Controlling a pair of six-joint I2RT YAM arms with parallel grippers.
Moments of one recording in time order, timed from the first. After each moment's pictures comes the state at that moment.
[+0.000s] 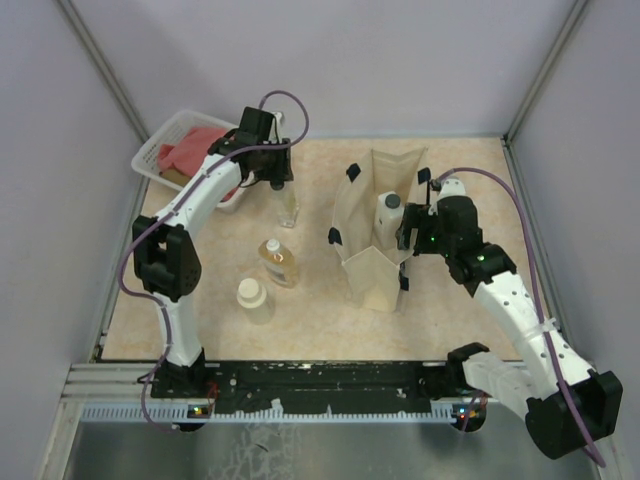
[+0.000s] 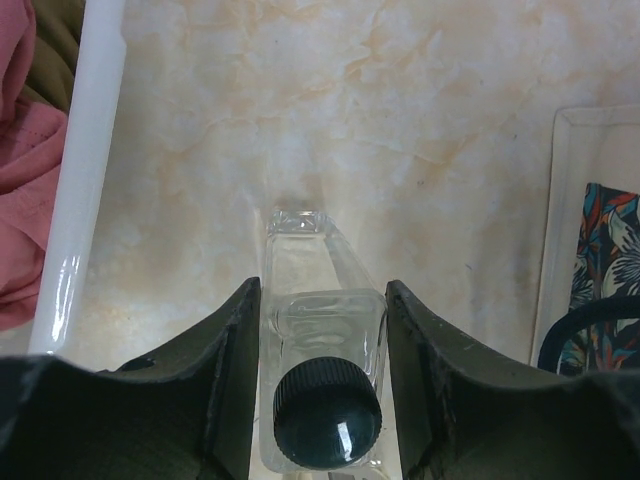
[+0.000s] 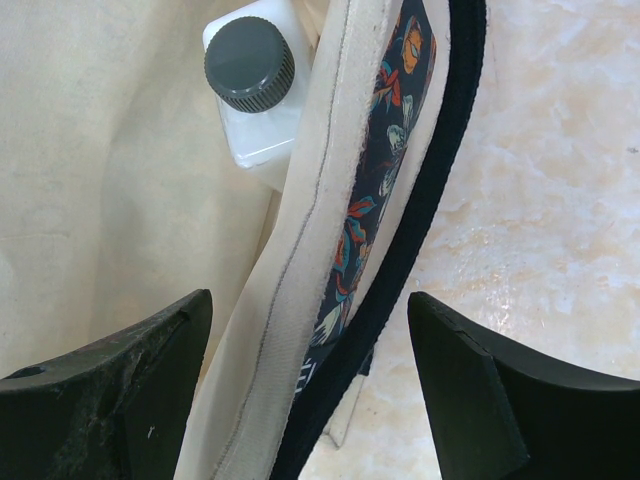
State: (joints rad) left arm -0.38 1.98 1.85 -0.67 0.00 -0.26; right arm 0.34 0.96 0.85 -0.48 0.07 0.31
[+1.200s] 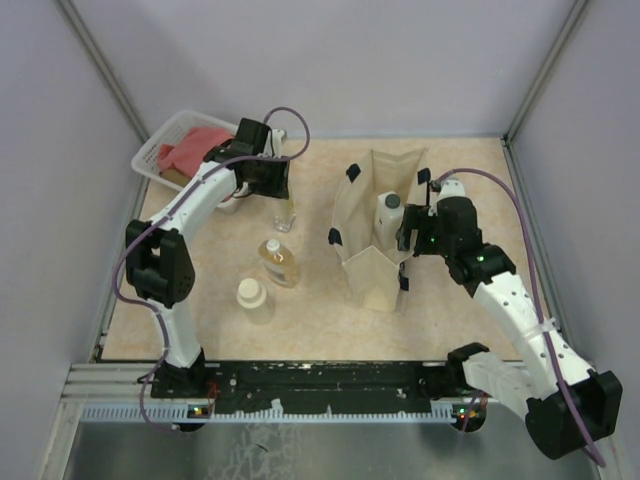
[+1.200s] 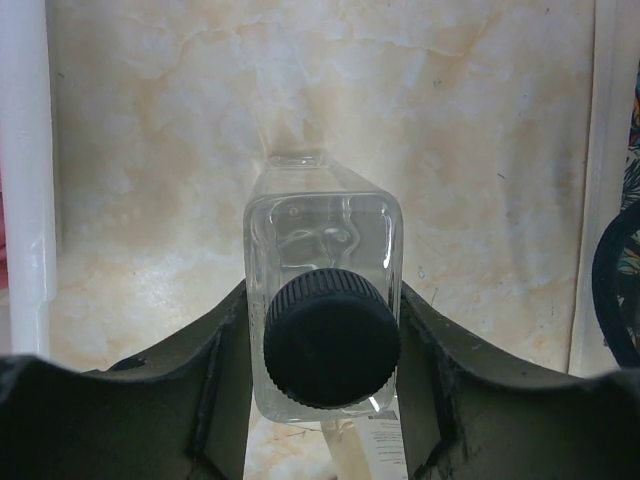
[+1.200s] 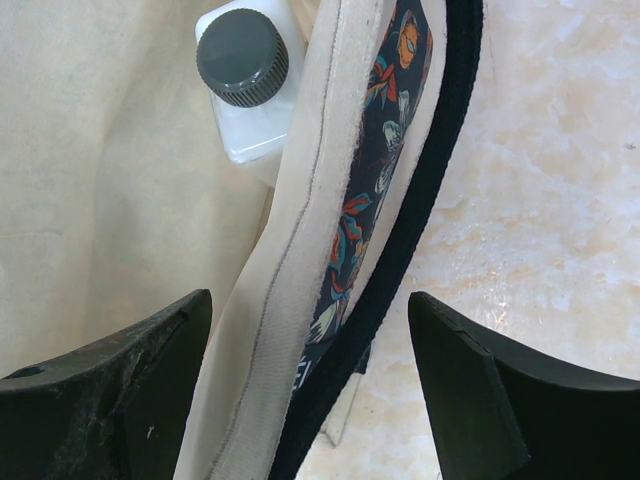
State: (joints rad) left arm -0.38 1.91 1.72 -0.72 0.09 -0.12; right arm 0.34 0.96 0.84 -0.48 0.07 0.31
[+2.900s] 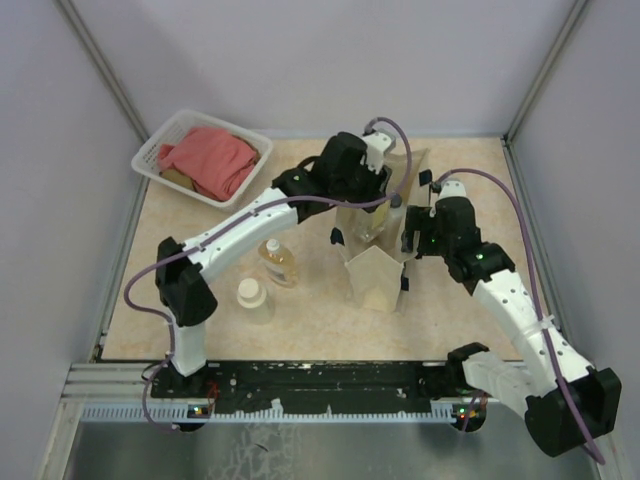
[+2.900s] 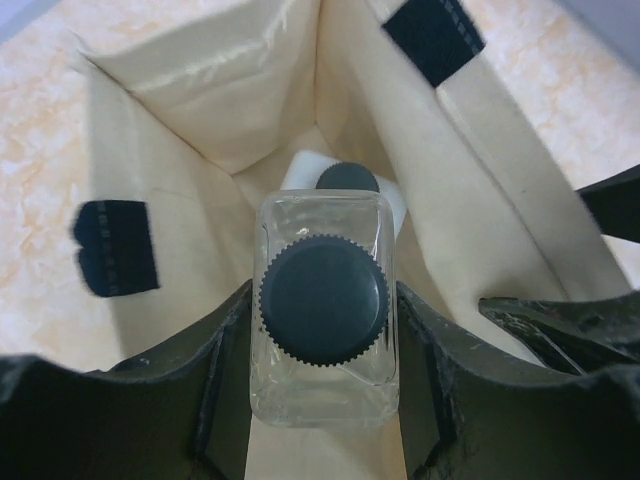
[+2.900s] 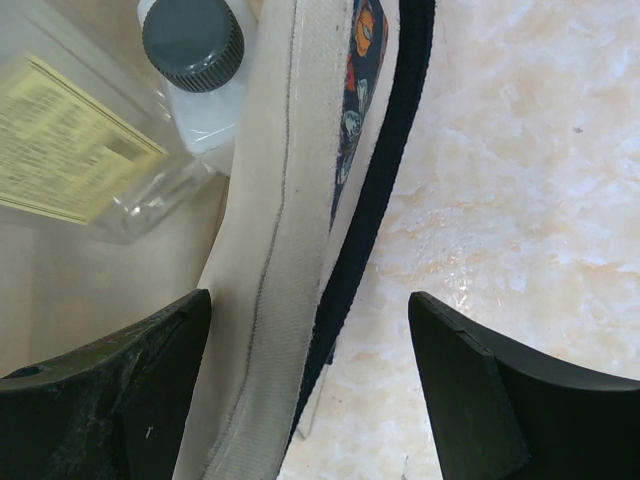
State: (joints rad) left arm -0.87 1.90 1.91 -0.49 -0.02 -0.11; right arm 0.34 0.97 0.85 -0.52 0.14 0.28
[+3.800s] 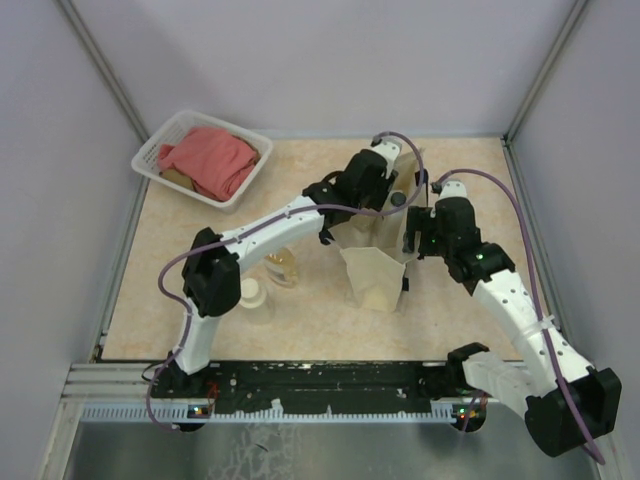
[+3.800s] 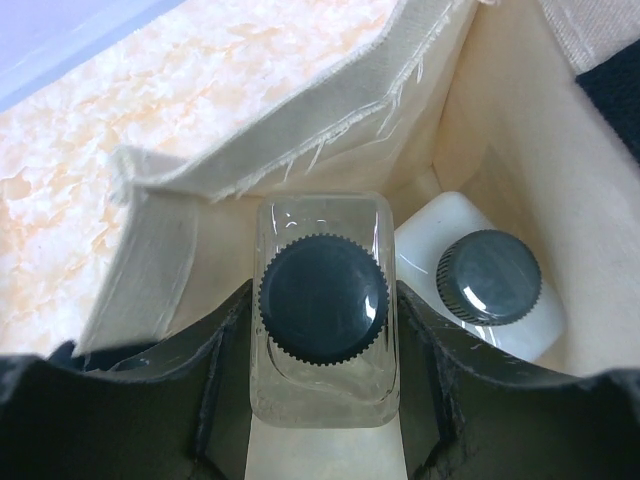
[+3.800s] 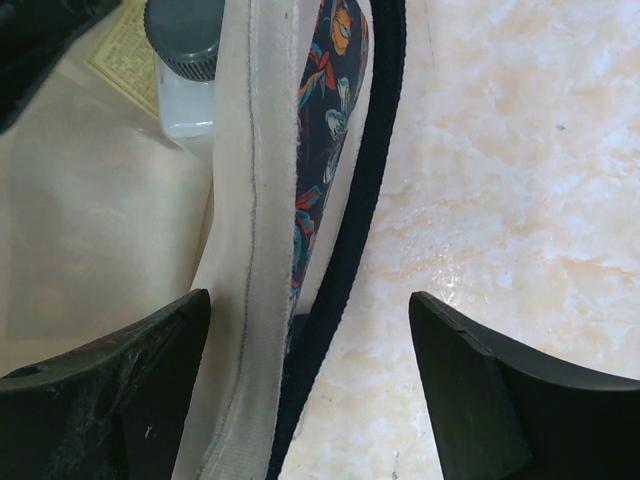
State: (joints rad) left arm -0.91 2.07 1.91 -0.32 -0.35 -0.09; right arm 0.34 0.97 0.85 -0.53 0.17 0.27
